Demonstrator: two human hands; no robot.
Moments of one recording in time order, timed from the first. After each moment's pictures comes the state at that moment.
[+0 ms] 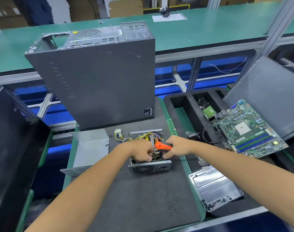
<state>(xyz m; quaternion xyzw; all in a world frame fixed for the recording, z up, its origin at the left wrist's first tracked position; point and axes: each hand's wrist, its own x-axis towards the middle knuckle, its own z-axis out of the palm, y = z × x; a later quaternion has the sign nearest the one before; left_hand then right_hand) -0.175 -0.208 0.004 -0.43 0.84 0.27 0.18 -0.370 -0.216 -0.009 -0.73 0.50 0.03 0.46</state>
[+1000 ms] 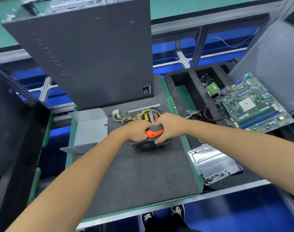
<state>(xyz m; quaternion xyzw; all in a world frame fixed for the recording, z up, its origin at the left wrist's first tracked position) -0.173 -0.188 -0.003 -0.48 0.82 0.28 0.09 -0.351 -0.208 -0.011 -0.87 0.39 0.02 0.30</state>
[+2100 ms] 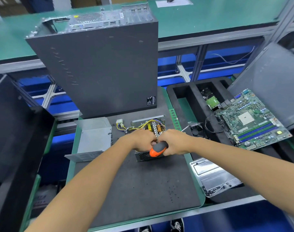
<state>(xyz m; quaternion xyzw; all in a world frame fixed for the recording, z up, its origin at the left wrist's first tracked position) -0.176 -0.188 -0.001 -0.45 0.86 0.21 0.16 -0.349 -0.185 -0.006 -0.90 0.39 0.05 0.21</state>
